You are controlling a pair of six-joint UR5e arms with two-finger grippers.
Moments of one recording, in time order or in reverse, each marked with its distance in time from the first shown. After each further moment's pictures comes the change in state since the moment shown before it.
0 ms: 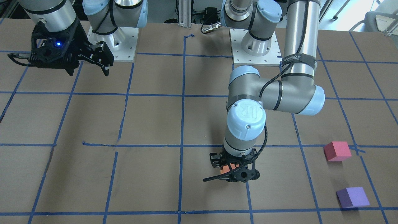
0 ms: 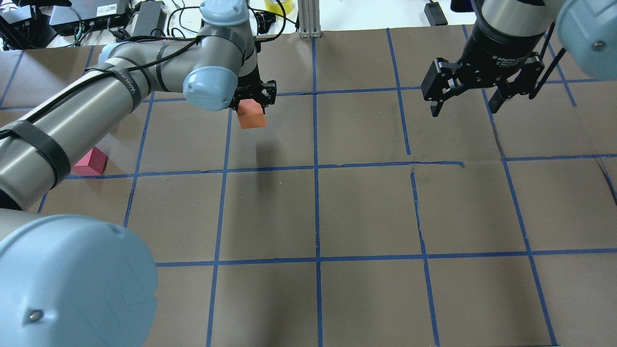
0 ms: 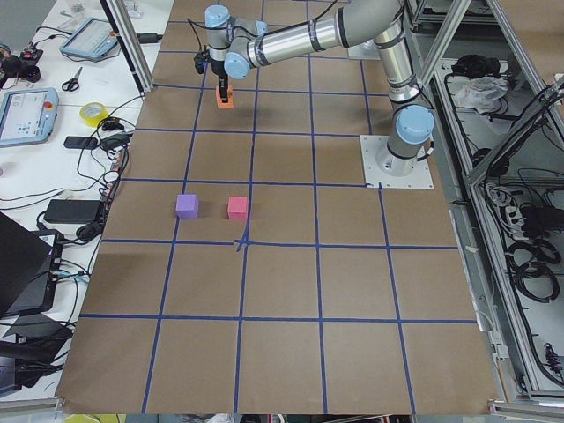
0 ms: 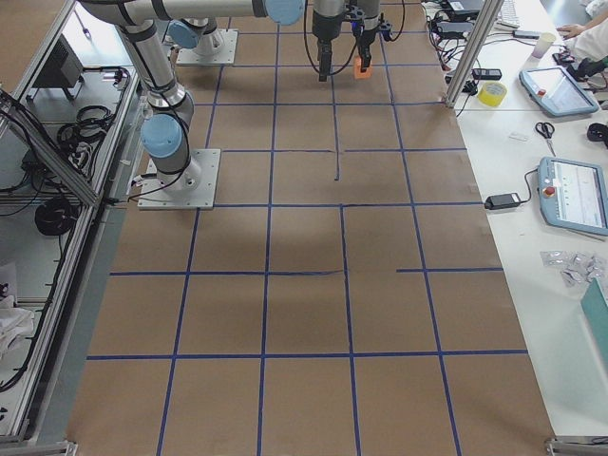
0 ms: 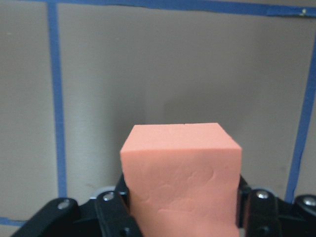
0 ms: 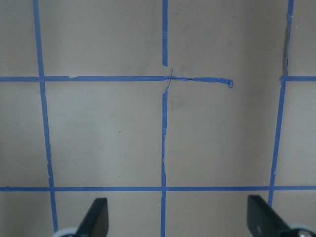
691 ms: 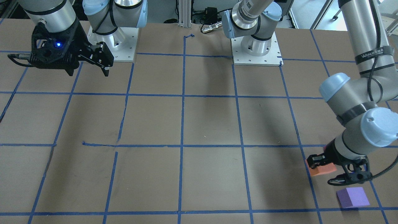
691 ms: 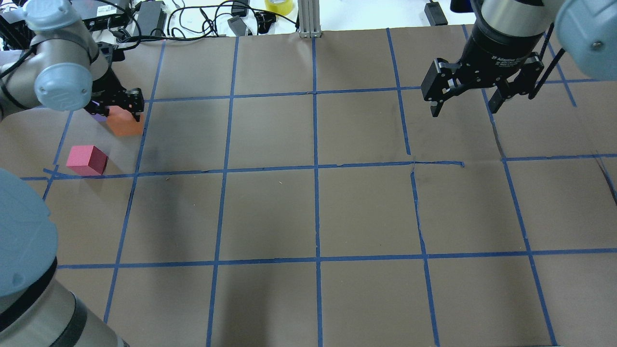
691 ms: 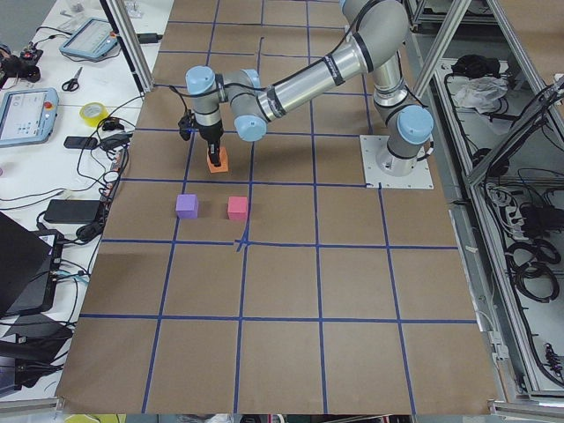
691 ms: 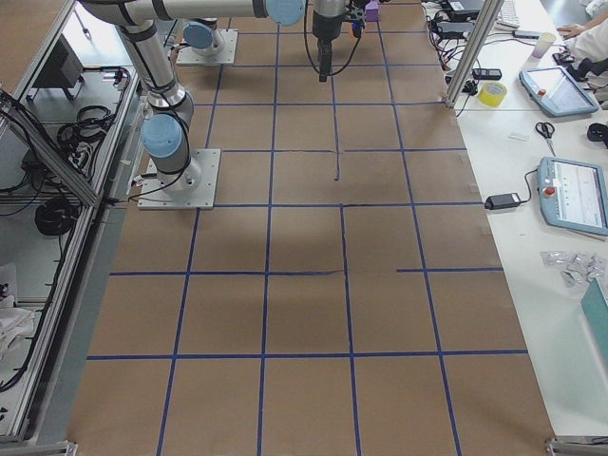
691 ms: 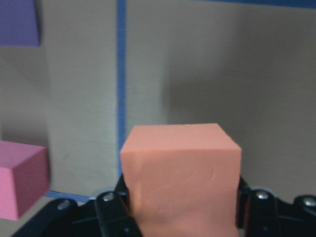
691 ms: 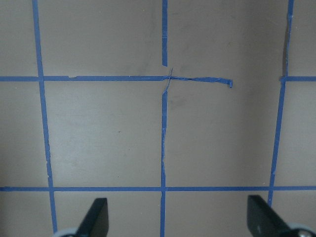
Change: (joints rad) left arm 0.459 0.030 -0.071 0.063 0.030 0.457; right arm 0.000 0.002 0.001 -0.001 -0.002 -0.001
